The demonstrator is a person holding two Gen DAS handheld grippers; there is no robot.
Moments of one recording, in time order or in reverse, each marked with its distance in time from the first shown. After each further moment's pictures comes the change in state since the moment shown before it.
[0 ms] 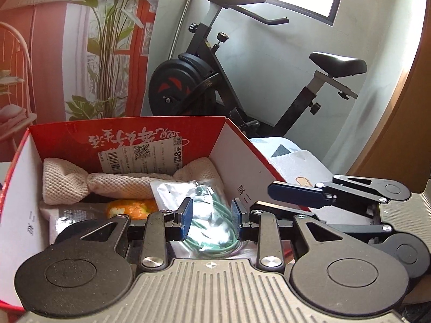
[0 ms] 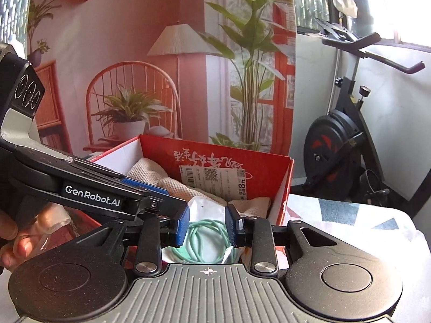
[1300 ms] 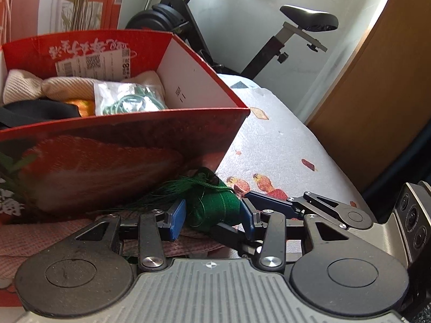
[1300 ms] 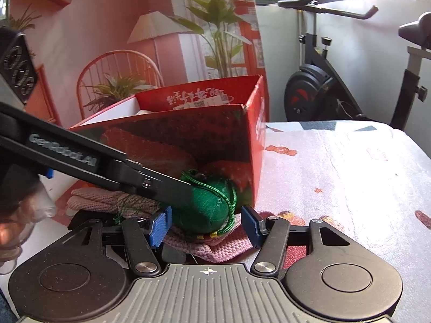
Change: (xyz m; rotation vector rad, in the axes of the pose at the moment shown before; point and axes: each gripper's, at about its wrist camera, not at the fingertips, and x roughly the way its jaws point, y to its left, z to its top) left arm 0.011 -0.052 -0.083 -0.056 0.184 -0.138; right arm -0.070 0.016 -0.126 0.178 0.039 -0.029
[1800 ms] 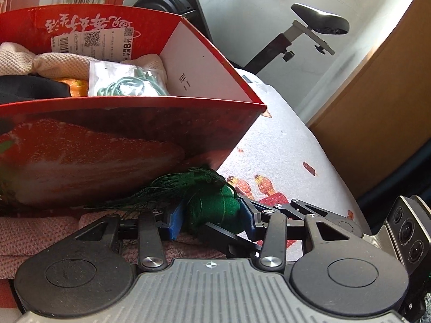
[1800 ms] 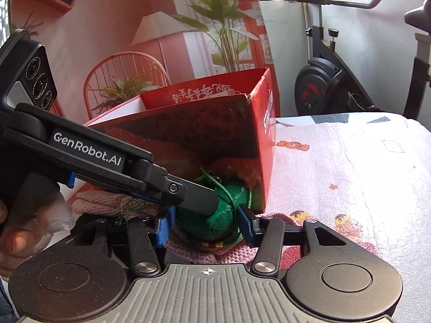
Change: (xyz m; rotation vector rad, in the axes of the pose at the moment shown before) left arm 0.023 0.011 0.004 -0.064 0.025 -0.042; right arm 0.014 -0.014 -0.002 0.049 0.003 0.061
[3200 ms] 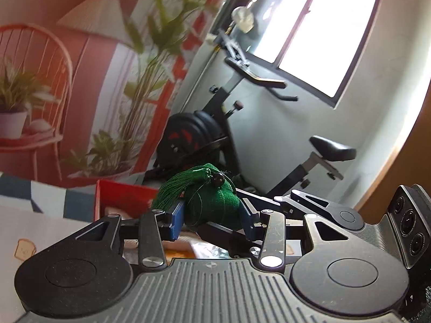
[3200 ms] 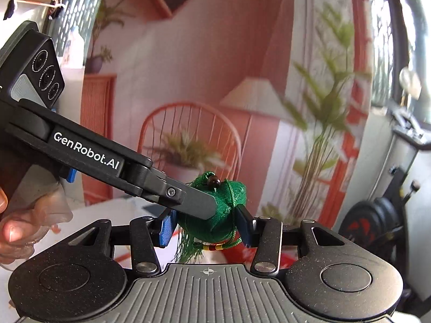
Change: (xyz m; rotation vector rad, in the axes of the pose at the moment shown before) left arm -0.166 0.085 0.100 -0.066 -0.440 0.066; right arm 0.086 0.159 0.211 -0.487 -0.149 0.135
